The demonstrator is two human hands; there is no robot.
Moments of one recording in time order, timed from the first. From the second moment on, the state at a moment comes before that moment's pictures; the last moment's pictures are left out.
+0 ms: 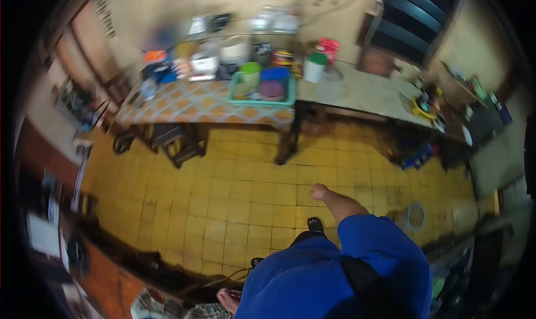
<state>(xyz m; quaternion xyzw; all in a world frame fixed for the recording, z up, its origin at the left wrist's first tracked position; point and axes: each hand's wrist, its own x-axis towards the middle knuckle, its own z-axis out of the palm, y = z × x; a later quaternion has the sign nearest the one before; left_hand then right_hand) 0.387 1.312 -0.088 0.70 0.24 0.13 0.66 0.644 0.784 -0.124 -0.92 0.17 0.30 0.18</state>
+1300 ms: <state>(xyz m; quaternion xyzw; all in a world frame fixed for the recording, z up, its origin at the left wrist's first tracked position) 0.814 0.215 -0.131 0.64 -0.63 -0.43 0.11 0.264 0.415 -0.140 -0.22 0.79 -0.06 0.57</state>
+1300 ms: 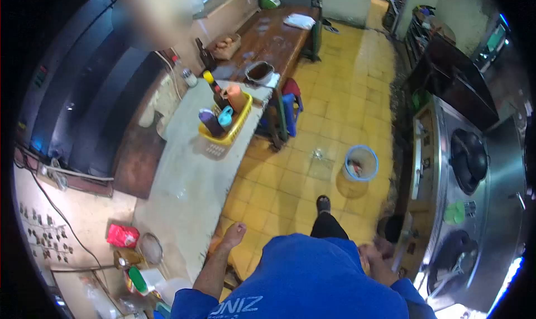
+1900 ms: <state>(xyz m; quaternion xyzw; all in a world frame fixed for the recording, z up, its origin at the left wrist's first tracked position) 0.642 0.042 -0.252 0.61 -0.24 -0.74 0.15 0.059 -0.217 -0.110 -0.20 0.74 -0.31 0.57</state>
